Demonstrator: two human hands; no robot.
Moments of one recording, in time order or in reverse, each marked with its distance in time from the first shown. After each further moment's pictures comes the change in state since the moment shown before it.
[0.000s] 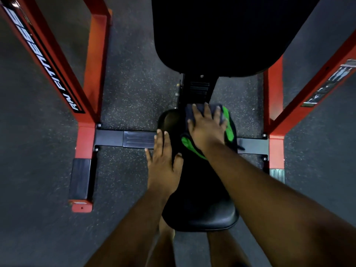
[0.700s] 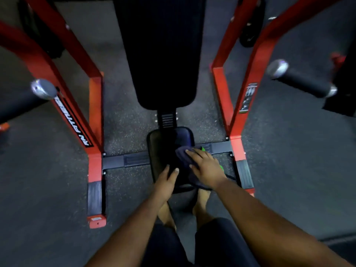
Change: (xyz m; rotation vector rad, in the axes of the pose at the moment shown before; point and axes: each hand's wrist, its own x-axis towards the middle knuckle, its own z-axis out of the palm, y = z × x) left_hand -0.153 0.139 -0.104 -0.325 -0.408 -0.338; right_hand -0.275 0.072 -0.138 0.143 0.063 -0.230
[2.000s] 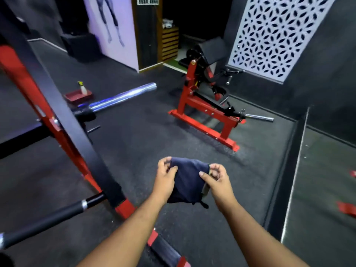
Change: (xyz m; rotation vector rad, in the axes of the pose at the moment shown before) left_hand -0.152 0.433 0.541 -0.059 -0.466 0.797; right_hand -0.351 0.414 -0.343 1.349 1.285 0.481
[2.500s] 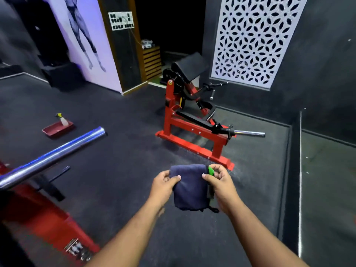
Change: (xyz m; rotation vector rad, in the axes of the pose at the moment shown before) left_hand 0.195 0.034 0.176 0.158 -0.086 -0.115; right_hand 0.246 -0.050 -0.106 0.129 -0.004 -0.027
